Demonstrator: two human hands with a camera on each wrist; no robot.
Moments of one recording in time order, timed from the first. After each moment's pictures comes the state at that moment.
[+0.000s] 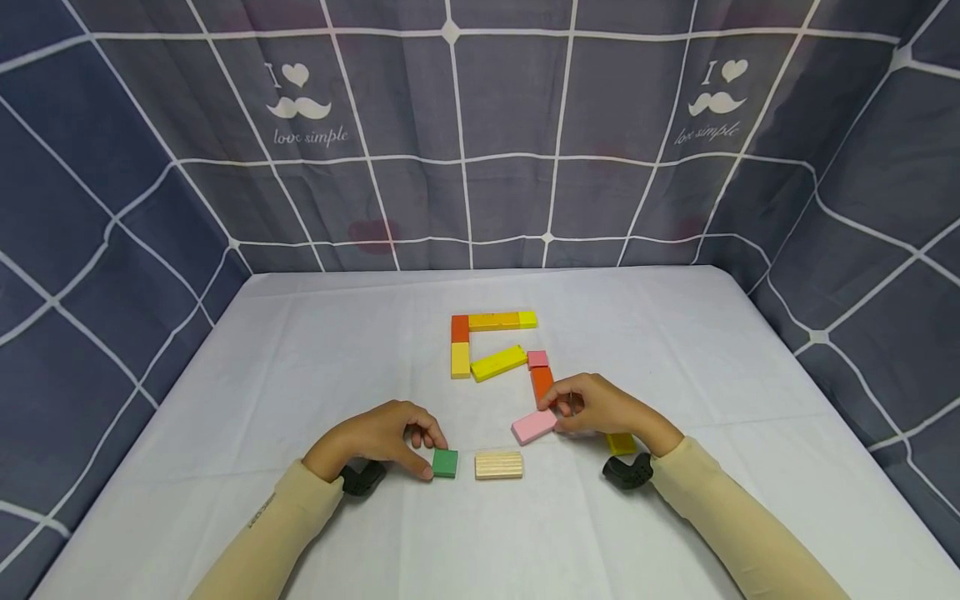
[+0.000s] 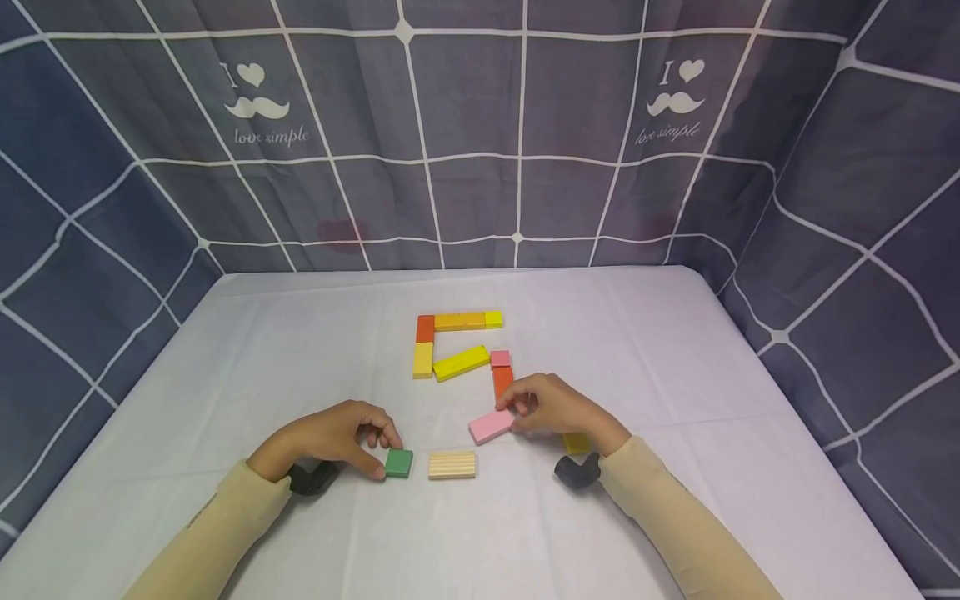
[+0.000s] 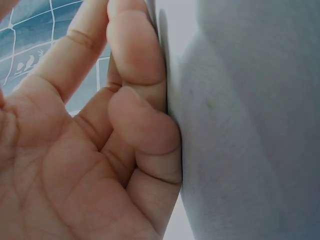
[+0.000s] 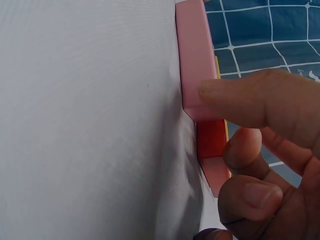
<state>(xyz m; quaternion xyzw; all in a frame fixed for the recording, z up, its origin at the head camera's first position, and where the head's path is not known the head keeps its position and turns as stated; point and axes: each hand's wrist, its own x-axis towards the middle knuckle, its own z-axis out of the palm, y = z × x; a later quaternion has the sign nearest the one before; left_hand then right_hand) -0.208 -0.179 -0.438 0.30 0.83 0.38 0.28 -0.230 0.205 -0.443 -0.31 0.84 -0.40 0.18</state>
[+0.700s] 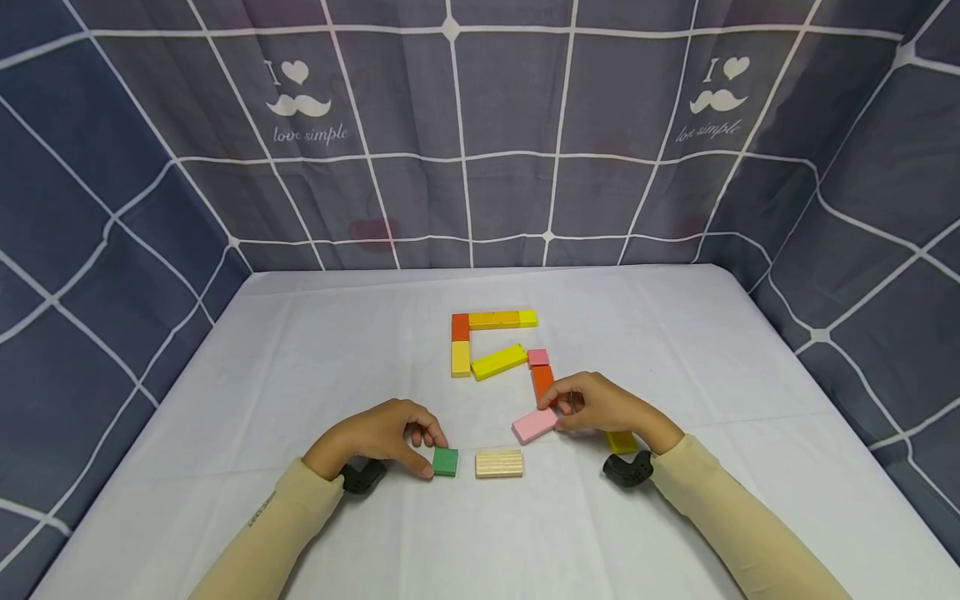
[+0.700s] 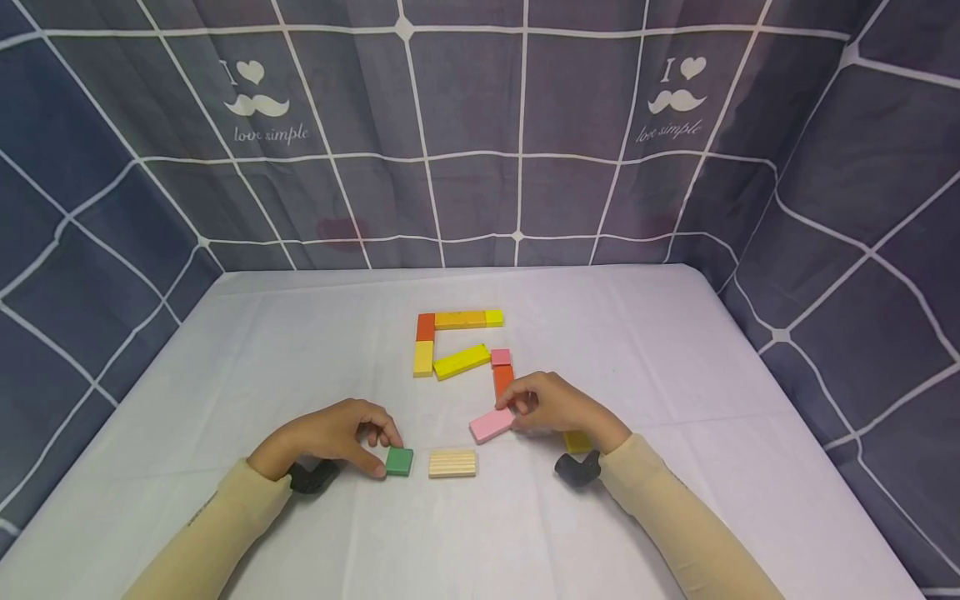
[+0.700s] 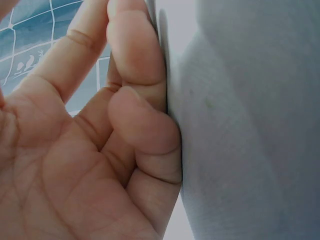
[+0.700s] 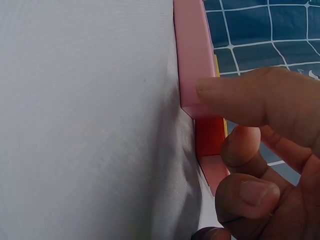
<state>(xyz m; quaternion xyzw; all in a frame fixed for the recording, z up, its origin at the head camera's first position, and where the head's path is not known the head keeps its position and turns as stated) -0.208 -0.179 -0.438 0.31 0.83 0.38 0.28 -0.231 0.205 -0.442 -0.32 0.84 -0.40 0.19</state>
